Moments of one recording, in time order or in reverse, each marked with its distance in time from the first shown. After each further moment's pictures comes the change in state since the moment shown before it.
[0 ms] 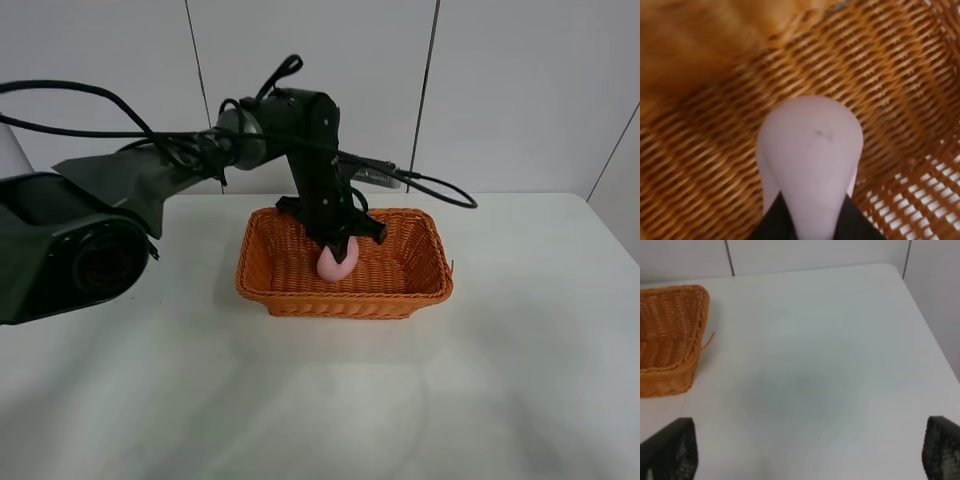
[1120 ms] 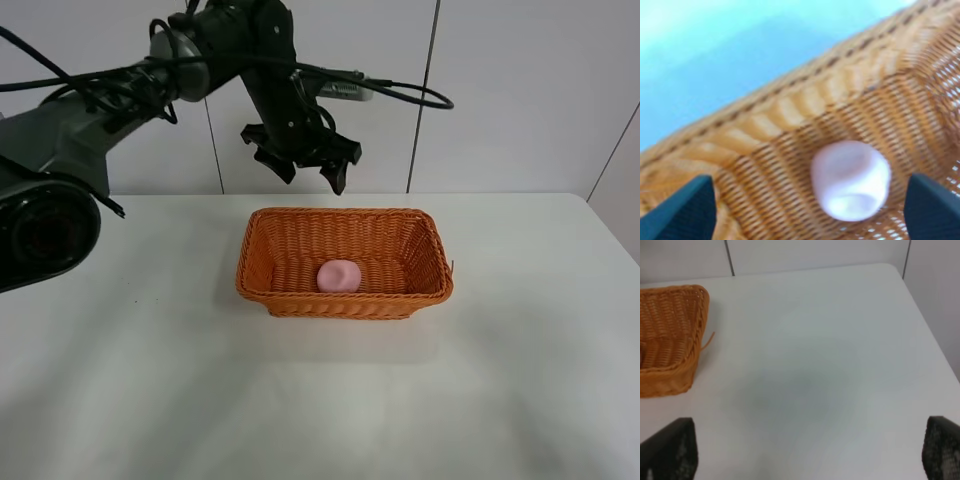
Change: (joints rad) left arm 0.098 -0.123 -0.140 0.046 0.078 -0.016; right arm 0.000 0.000 0.000 0.000 0.000 0.000
